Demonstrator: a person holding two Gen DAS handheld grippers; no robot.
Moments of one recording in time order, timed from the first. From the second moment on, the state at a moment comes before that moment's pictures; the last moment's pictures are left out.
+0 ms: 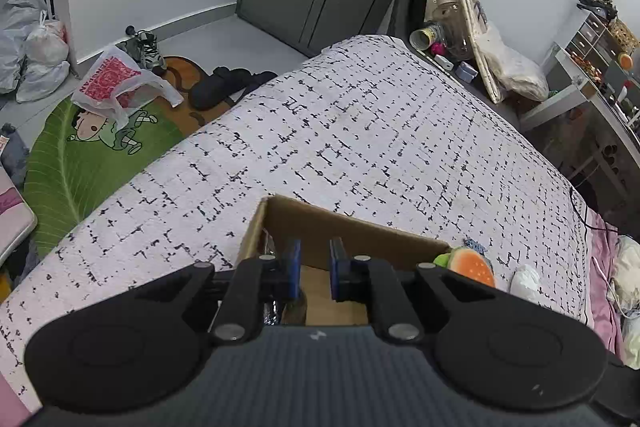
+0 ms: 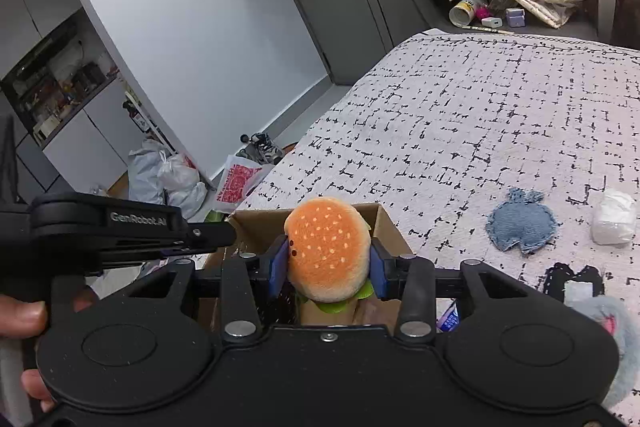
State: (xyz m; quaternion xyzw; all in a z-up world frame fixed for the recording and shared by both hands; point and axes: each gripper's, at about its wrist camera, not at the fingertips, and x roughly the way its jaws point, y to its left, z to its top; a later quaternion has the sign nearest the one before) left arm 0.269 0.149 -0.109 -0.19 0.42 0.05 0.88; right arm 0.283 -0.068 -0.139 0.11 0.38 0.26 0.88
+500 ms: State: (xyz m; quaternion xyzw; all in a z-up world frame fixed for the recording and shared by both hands) left arm 0.263 0.149 -0.100 -0.15 0.45 0.09 0.88; right arm 0.284 -0.068 -0.126 0.11 0.38 0.26 0.88
